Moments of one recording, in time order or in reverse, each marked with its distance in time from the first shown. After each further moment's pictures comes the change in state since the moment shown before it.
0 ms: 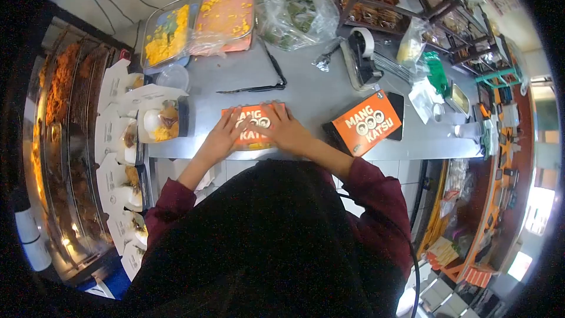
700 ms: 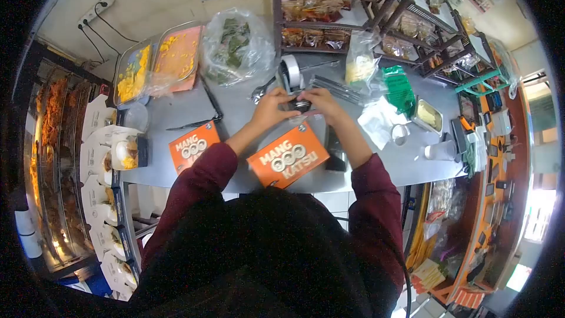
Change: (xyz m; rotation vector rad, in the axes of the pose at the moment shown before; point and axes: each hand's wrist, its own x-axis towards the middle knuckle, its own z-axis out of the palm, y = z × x) left_hand 0.339 0.139 0.040 -0.575 0.399 -0.070; right_hand -0.141 0.289 -0.066 1.525 0.238 0.848
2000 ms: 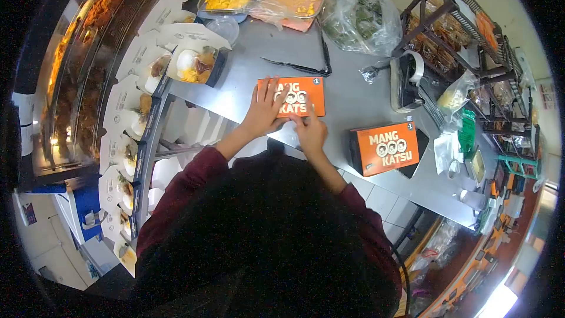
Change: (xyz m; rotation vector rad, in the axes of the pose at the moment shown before) left_hand -0.275 -0.058 -0.161 0.727 0.028 -0.213; right_hand -0.066 0.110 0.332 -0.618 0.272 -0.537
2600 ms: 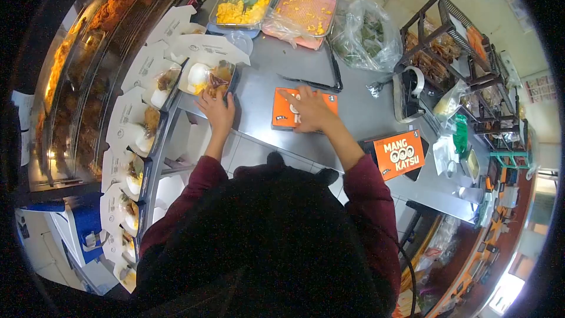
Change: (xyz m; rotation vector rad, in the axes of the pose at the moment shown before) left_hand -0.050 -0.147 -0.013 0.210 0.457 -0.706; right_hand 0.086 -0.085 0.001 -0.628 -0.764 -0.539
